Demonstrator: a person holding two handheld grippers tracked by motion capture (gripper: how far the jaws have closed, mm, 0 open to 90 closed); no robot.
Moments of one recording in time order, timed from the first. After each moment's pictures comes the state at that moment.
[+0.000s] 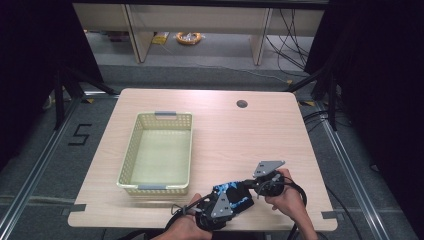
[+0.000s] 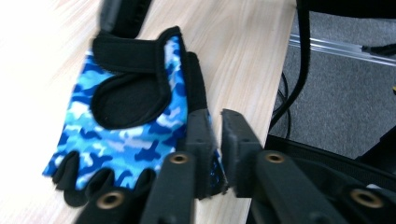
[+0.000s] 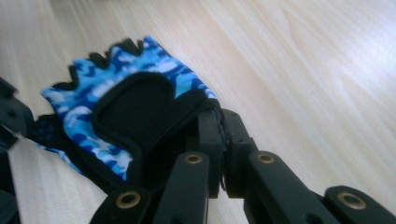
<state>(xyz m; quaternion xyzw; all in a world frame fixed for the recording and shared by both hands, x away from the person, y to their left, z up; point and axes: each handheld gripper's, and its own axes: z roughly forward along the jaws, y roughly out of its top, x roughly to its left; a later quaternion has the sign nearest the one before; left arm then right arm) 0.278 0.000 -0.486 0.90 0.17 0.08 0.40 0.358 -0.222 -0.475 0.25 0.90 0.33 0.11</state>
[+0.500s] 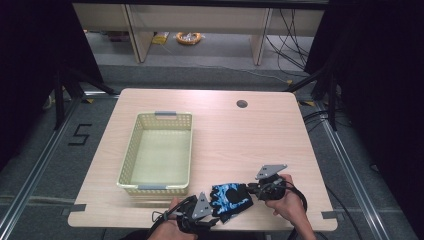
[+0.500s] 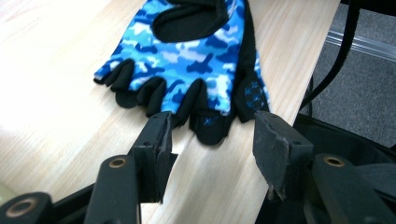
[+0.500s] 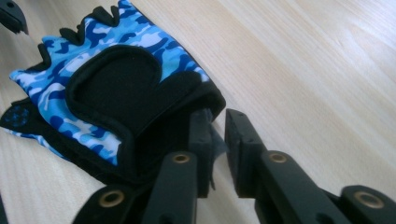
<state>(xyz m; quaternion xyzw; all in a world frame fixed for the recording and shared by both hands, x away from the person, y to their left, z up) 0.274 0.043 -0.502 0.89 0.22 0.11 0.38 0.352 -0.230 -0.492 0.31 0.89 0.32 0.09</state>
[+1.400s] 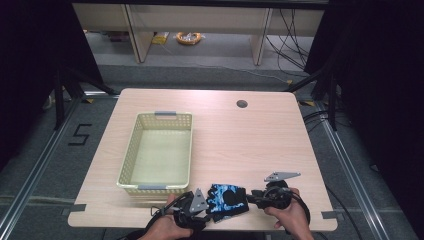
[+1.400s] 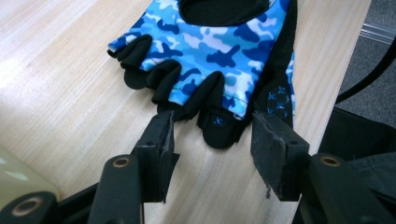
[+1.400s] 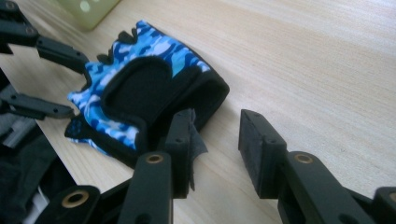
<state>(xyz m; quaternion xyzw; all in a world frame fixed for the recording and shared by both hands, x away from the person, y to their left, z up) 0.289 0.051 -0.509 0.90 0.23 0.11 0.35 0.324 -0.239 -0.491 0.45 0.81 0.37 0.01</state>
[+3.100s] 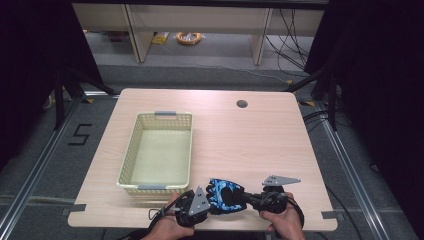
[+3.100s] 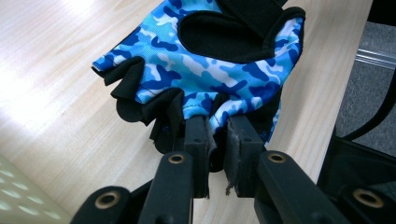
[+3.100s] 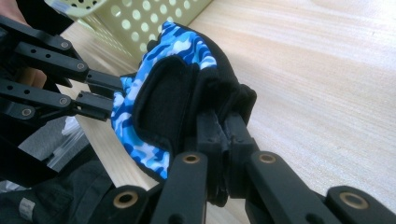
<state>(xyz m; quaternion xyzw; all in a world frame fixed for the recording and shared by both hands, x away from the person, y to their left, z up) 0.284 0.048 -0.494 0.88 0.22 0.15 0.40 0.310 -0.224 -0.490 0.42 0.78 0.46 -0.01</state>
